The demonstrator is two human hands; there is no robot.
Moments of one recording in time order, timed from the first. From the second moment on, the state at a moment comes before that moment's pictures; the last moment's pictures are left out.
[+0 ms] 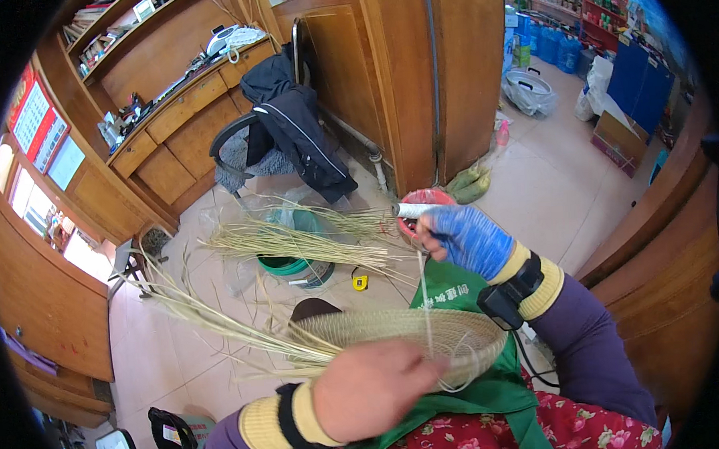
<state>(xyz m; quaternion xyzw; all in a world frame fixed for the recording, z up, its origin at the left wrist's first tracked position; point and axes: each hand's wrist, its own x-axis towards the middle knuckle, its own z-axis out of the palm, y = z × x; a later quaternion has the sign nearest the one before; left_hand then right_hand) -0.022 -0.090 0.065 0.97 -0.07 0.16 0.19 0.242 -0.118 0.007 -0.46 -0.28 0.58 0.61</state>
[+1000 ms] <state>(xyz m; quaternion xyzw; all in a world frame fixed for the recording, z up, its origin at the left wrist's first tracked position) 0.000 -0.024 0.044 0.83 0.21 0.16 0.49 0.280 -0.047 0.023 -0.38 -0.70 0.59 0.12</state>
